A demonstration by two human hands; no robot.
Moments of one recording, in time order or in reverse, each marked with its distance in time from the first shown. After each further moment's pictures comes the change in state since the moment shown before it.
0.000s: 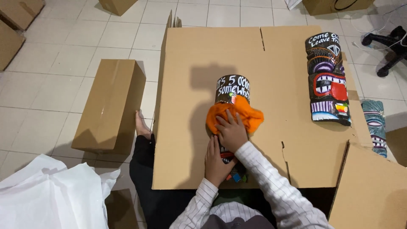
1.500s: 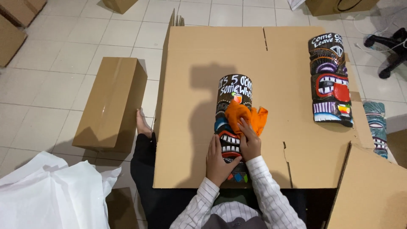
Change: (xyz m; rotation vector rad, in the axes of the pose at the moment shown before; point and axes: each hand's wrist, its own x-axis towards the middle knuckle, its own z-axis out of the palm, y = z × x) left_hand -0.003 -0.001 -0.002 -0.075 0.025 0.032; right_hand -0.054 0.029 0.042 0.648 0.670 0.196
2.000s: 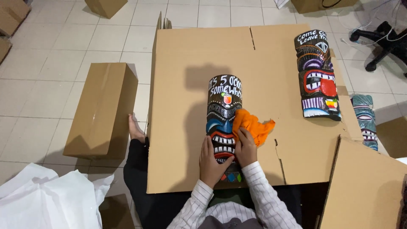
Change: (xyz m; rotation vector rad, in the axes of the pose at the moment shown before) left_hand 0.003 -0.006 0.005 0.043 -0.005 -0.020; right_hand -0.037 0.039 -0.001 -0.191 0.042 0.093
